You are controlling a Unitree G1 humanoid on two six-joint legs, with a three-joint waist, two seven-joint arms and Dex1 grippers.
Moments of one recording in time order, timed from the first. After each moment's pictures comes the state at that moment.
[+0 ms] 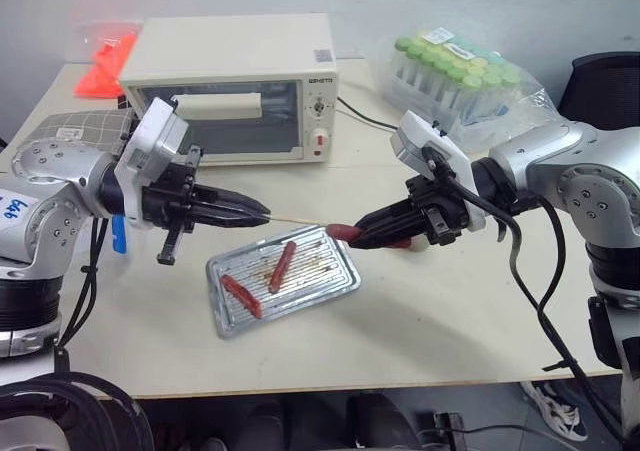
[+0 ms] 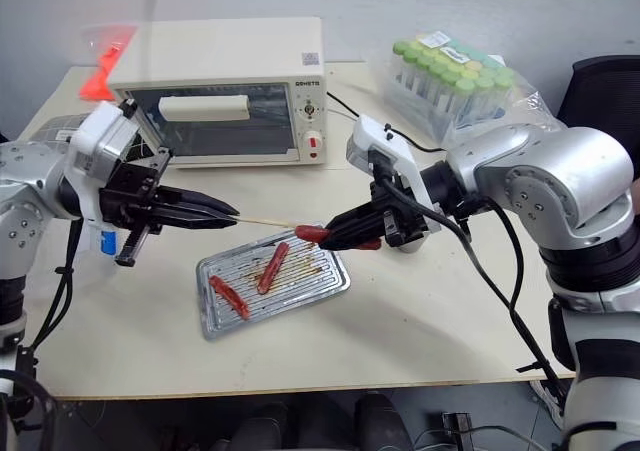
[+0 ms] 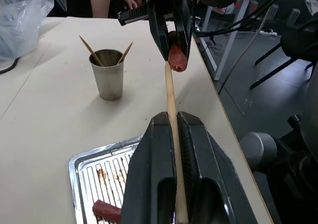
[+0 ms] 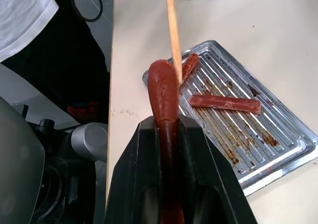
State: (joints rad) left arm -0.73 0.92 0.07 -0.15 -0.70 0.70 -1.36; right arm -1.07 -0.82 0.23 -0.27 0.81 1.27 1.17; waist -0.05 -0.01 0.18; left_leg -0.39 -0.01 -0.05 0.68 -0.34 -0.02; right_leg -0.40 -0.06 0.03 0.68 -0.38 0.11
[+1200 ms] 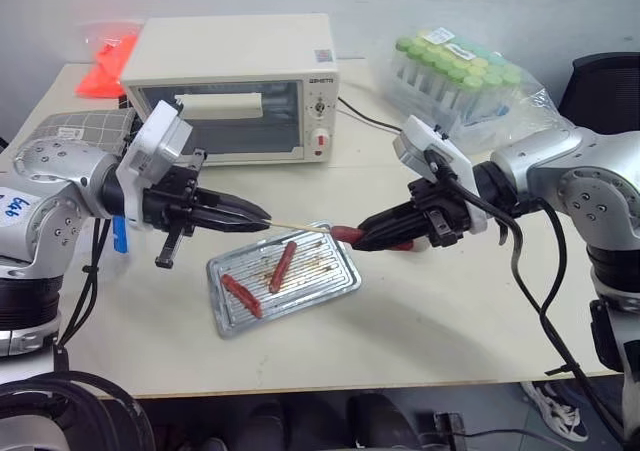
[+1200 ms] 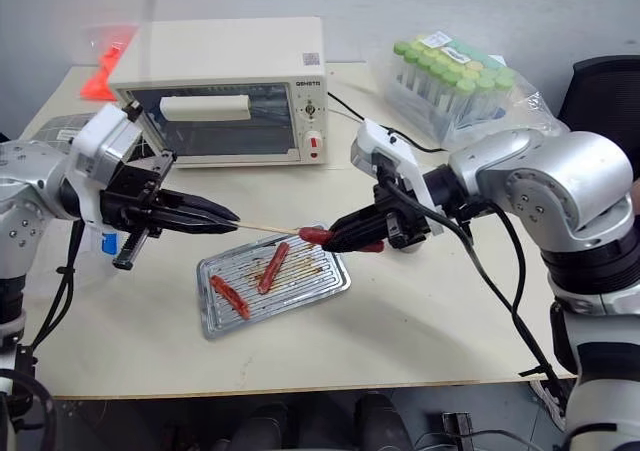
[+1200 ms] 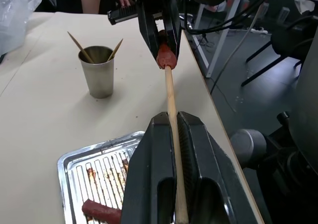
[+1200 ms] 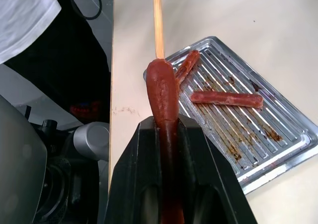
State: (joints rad) left arm -0.74 0.91 0.04 -0.15 -0.70 0.71 -1.39; right arm -1.08 -0.80 0.23 -0.26 0.82 1.27 1.17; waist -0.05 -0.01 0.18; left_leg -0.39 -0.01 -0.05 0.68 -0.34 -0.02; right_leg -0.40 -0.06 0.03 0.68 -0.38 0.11
